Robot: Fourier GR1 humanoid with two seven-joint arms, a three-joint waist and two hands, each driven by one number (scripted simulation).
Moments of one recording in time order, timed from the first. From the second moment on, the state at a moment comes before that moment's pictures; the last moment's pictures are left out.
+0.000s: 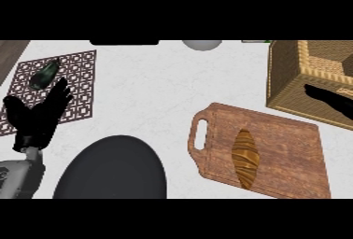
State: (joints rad) left arm -0.21 0.38 0.03 -1.36 0.20 0.05 0.18; right arm -0.21 -0.62 -0.13 -2.13 -0.13 0.71 0.57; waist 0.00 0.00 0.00
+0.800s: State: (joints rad) left arm -0.20 0.35 0.06 -1.39 0.16 0.02 0.21; right arm -0.13 -0.32 0.12 -1.83 0.45 0.48 0.18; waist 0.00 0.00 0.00
